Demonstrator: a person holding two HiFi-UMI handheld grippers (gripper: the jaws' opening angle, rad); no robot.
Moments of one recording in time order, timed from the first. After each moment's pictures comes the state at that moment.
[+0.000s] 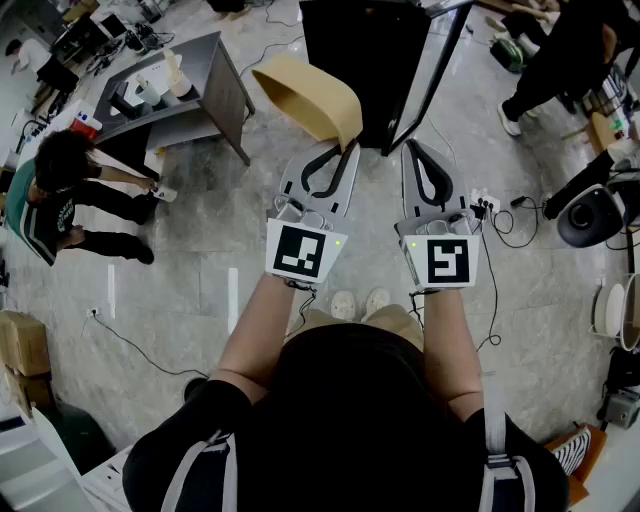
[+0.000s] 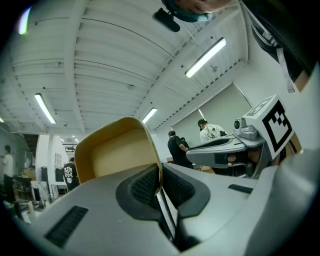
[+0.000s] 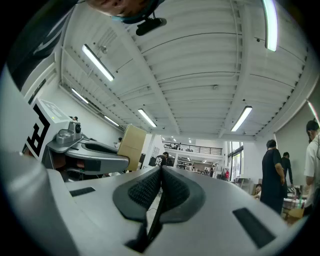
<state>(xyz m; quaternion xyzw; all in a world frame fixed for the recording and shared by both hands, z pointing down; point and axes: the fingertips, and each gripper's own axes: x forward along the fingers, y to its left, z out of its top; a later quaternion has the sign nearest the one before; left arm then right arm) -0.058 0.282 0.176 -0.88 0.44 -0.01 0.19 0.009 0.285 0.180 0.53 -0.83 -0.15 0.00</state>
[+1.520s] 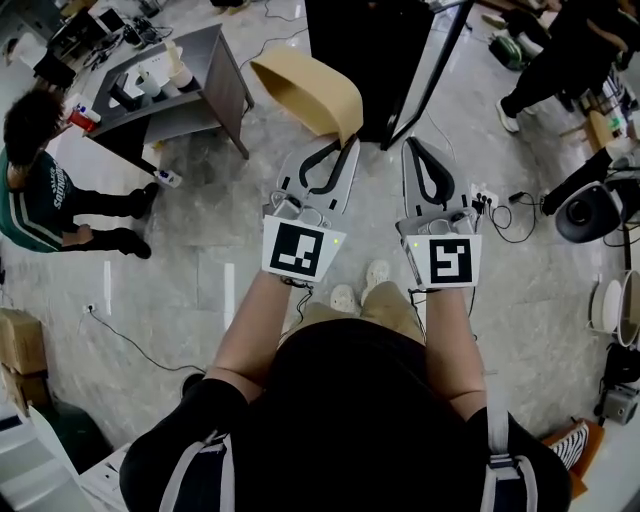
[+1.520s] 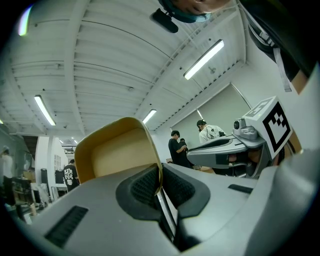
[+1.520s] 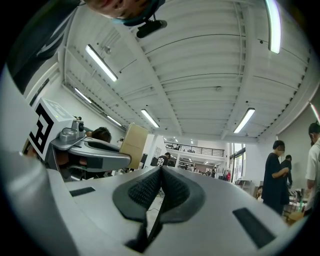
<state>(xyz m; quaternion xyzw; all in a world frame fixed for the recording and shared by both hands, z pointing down) -0.081 0.301 0.176 -0.88 0.43 -0.01 0.20 -0.014 0.305 0.184 0.52 -0.84 -0.16 0.01</state>
